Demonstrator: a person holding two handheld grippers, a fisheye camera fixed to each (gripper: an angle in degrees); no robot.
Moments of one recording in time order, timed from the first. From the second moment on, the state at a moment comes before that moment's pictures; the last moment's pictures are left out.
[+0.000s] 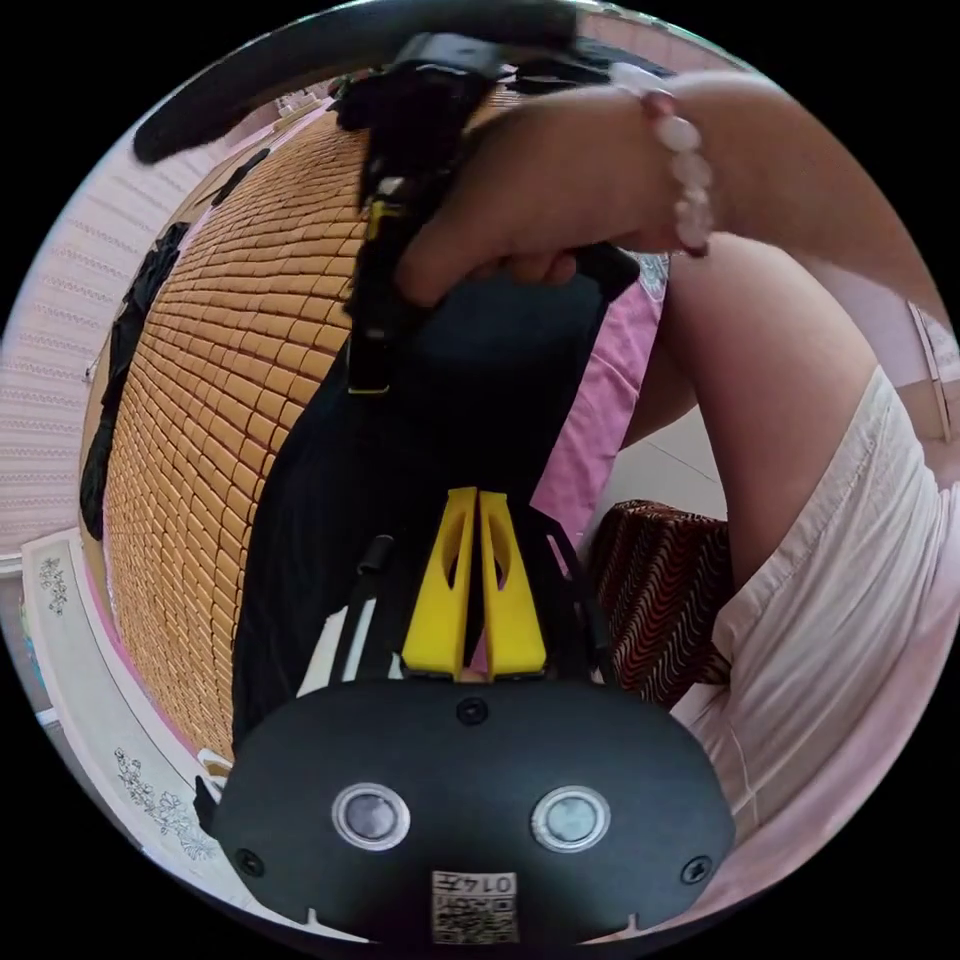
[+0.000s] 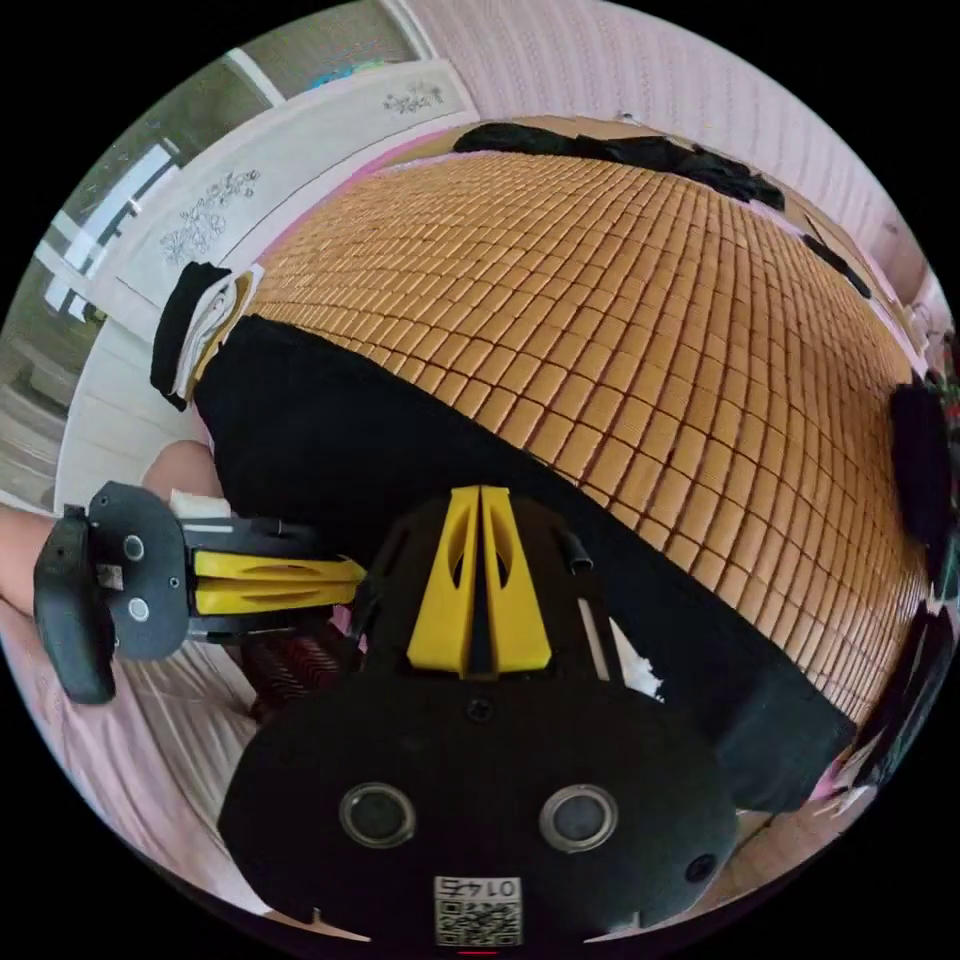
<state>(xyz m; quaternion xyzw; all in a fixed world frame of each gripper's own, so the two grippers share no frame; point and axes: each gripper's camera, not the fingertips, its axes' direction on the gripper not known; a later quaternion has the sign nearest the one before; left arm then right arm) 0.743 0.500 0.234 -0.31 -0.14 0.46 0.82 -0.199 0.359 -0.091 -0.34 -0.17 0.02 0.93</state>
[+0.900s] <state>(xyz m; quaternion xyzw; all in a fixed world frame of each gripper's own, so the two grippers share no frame) 0.589 0.461 0.149 -0.27 -0.04 0.23 0.93 0.111 0.654 -0.346 -0.12 0.11 0.55 0.82</state>
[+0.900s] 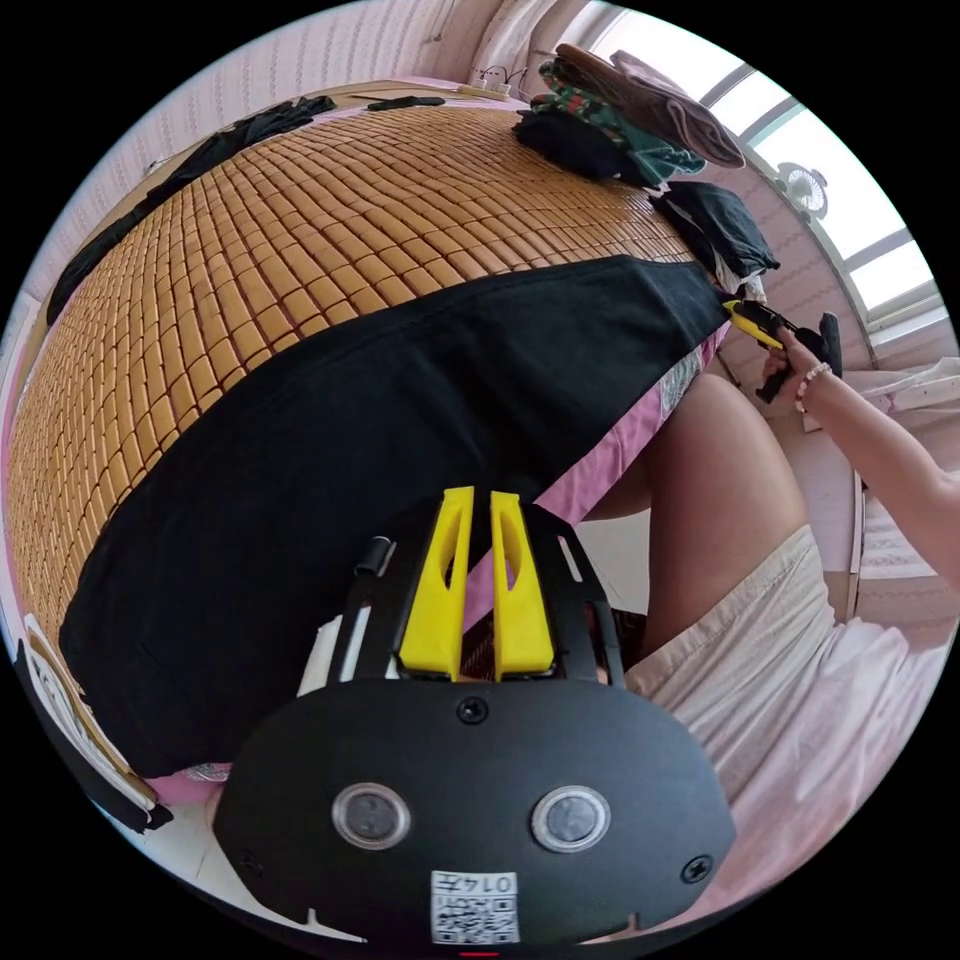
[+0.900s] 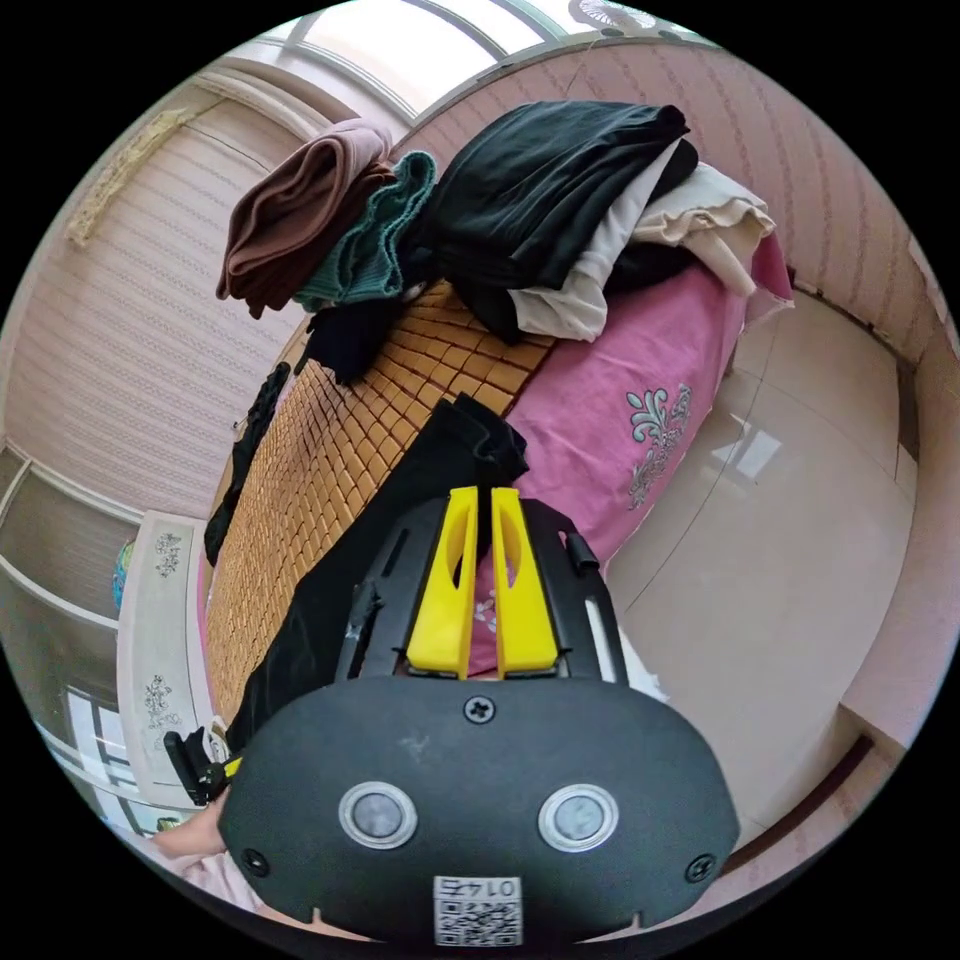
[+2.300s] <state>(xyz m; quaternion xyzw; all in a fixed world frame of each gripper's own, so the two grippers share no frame) 0.361 0.367 -0.067 -0.17 0.27 -0.08 0.94 -0.258 0.513 -0.304 -0.14 -0.27 0.04 0.95</state>
